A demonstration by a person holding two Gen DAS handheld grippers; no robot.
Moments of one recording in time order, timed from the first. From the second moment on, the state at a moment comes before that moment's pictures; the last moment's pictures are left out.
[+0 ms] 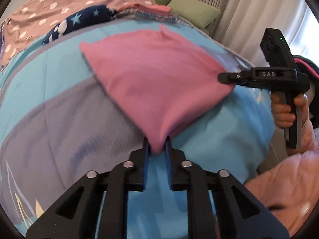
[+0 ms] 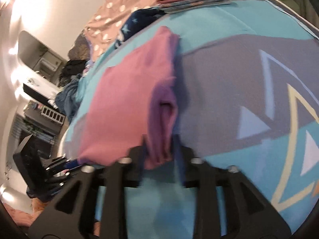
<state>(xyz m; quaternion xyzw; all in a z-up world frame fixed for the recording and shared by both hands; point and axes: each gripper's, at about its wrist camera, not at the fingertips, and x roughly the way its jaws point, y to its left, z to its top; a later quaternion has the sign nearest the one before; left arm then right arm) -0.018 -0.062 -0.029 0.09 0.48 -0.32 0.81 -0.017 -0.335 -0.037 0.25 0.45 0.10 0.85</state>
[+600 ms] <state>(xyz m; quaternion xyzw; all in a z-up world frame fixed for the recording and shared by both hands) -0.021 -0.037 -0.021 0.06 0.46 -0.27 0.84 -0.008 -0.290 -0.032 0.08 0.43 0.08 0.90</state>
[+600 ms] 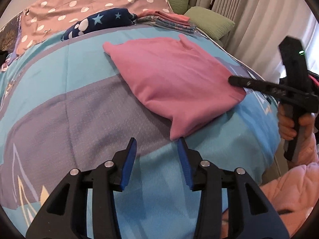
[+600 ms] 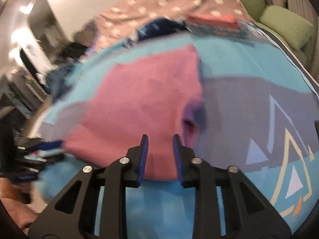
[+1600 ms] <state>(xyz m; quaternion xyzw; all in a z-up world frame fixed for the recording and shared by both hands) 0.138 -0.069 -0.057 -0.09 0.48 -0.32 0.81 0.120 -0.362 -0.044 0.23 0.46 0.23 0.82</state>
